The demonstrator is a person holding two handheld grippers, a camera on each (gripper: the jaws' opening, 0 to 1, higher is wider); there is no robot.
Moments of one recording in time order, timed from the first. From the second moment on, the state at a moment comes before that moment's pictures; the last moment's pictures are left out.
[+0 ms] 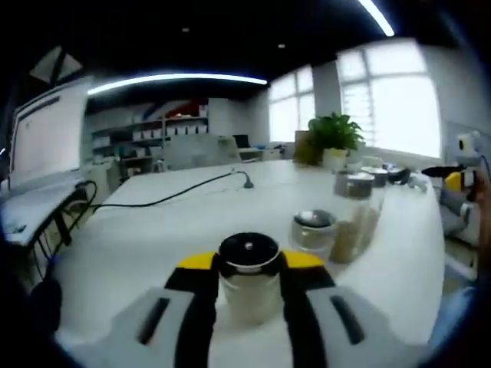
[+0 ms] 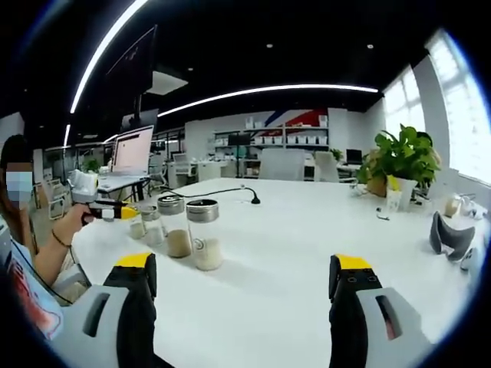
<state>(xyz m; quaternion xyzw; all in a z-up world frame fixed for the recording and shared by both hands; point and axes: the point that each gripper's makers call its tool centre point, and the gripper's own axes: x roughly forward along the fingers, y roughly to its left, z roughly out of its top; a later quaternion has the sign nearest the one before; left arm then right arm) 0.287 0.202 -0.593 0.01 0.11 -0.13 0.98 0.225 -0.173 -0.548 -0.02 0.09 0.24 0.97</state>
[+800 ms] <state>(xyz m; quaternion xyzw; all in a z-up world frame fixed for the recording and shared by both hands) 0.287 0.204 -0.590 0.00 0.07 0.00 1.00 0.227 -0.177 -0.553 -0.01 0.10 0.24 0.97</state>
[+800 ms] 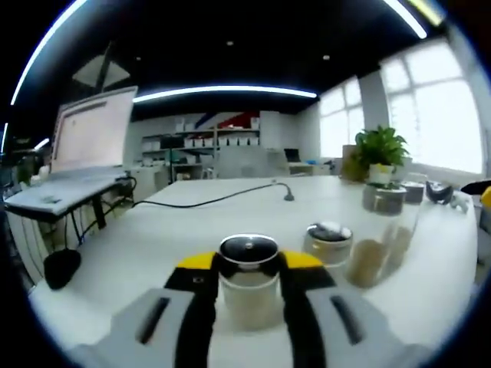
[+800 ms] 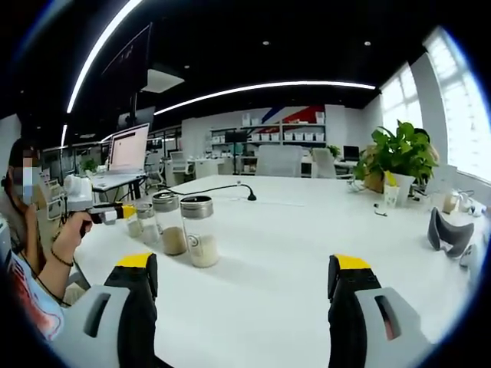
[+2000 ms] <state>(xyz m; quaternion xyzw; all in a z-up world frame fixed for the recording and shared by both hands) 0.288 0.188 -0.558 -0.06 0.04 -0.33 0.94 0.230 -0.167 -0.562 -0.02 0.12 0.25 0.96</state>
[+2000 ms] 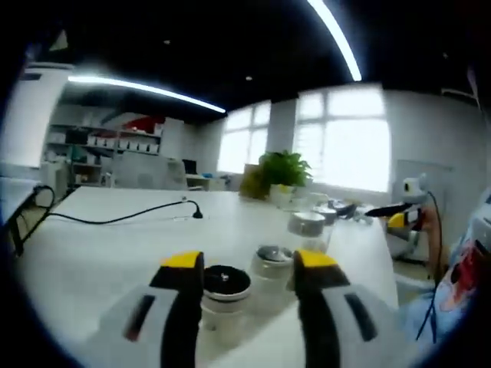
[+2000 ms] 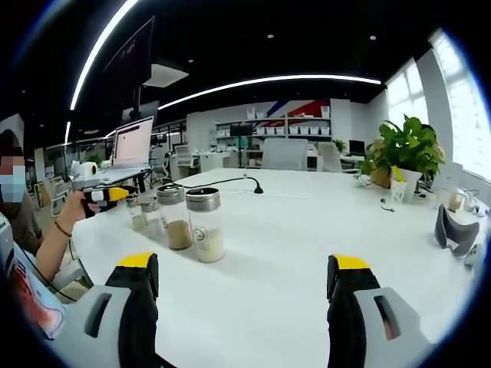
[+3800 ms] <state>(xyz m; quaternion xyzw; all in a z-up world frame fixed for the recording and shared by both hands) 0.292 0.197 -0.585 -0.05 0.06 -0.14 0.99 0.231 -0.177 -0.562 0.00 0.12 0.23 0.97</state>
